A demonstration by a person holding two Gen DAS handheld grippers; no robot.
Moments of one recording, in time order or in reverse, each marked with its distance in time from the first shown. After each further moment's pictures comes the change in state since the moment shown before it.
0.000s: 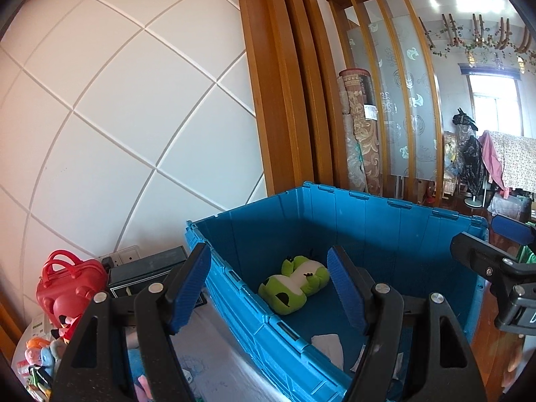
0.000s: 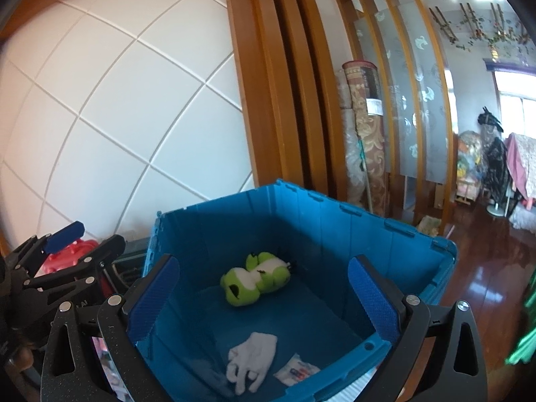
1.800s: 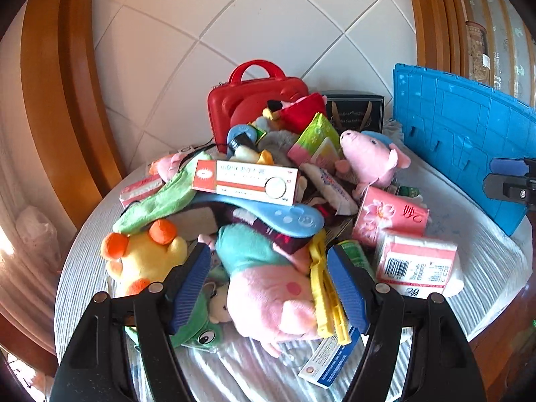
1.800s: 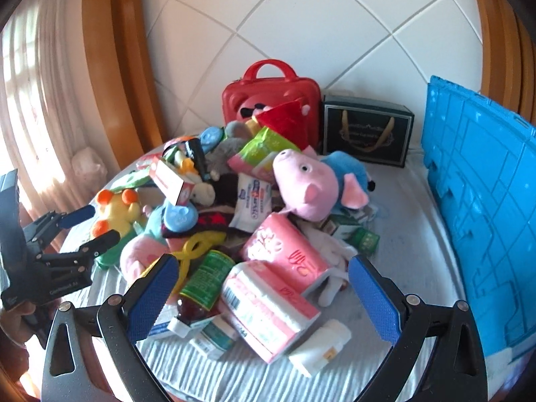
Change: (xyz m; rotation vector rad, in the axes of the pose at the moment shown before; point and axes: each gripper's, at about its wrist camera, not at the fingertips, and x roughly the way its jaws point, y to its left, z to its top) left arm -0.213 0.325 -0.323 -0.221 0.383 0.363; right arm -0.025 0.340 -0.240 -0.376 0.437 0.613
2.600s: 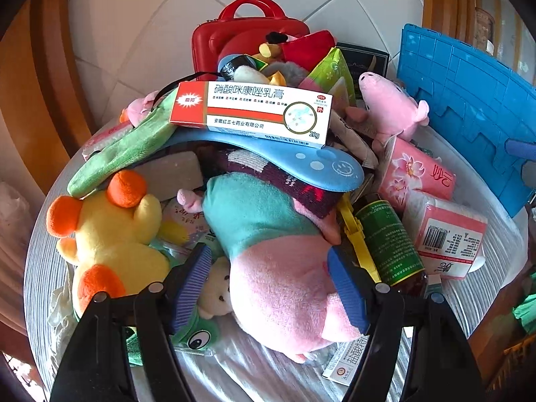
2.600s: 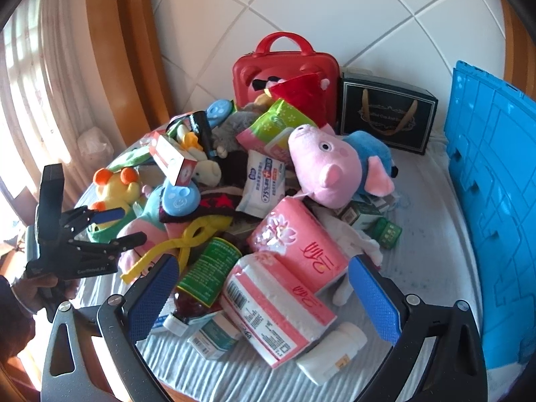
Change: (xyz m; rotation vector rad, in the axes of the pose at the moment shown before) left arm 0.076 0.034 -0.015 -0.018 0.185 -0.121; right arm 0.041 0.002 0.004 -0.050 0.096 0.054
